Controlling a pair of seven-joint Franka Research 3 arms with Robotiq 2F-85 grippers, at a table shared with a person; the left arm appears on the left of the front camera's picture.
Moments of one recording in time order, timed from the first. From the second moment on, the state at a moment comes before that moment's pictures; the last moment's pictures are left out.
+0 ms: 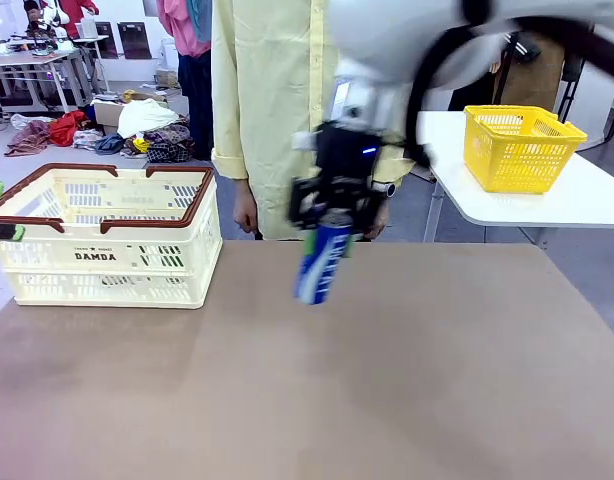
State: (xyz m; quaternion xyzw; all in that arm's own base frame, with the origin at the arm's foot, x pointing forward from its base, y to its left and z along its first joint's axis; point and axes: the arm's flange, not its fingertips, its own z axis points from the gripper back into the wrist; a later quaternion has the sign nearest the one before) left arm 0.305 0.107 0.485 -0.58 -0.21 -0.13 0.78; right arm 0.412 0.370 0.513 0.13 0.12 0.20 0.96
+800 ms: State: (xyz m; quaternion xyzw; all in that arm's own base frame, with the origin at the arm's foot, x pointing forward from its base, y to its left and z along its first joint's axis) left arm 0.305 0.107 0.485 -0.58 -0.21 -0.13 0.78; right arm 0.410 0.513 0.373 0.03 0.16 0.32 0.93
